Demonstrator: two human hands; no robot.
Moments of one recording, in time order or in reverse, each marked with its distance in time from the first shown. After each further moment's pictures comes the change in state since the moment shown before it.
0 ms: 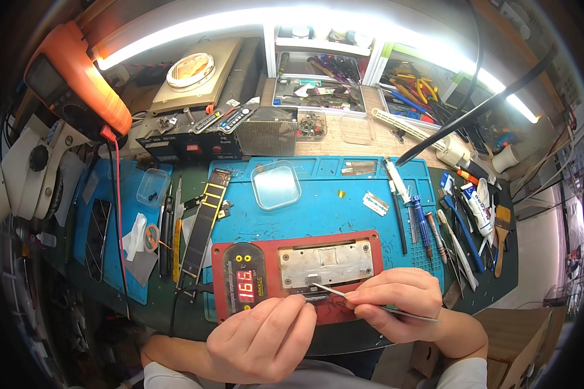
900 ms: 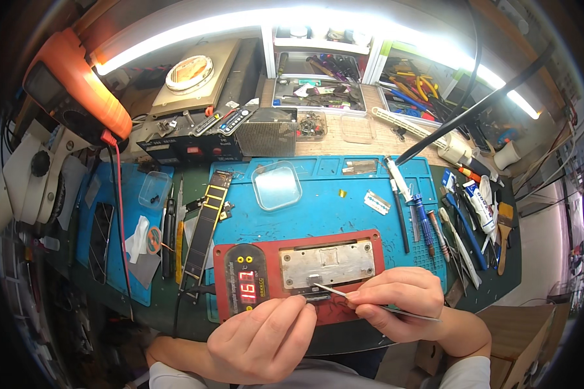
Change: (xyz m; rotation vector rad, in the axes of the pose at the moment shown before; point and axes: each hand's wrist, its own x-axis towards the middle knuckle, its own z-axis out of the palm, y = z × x) left_hand 0.004 -0.004 -0.005 -0.022 -0.040 0.044; right_hand 0.001 0.000 0.000 -0.002 0.002 -0.005
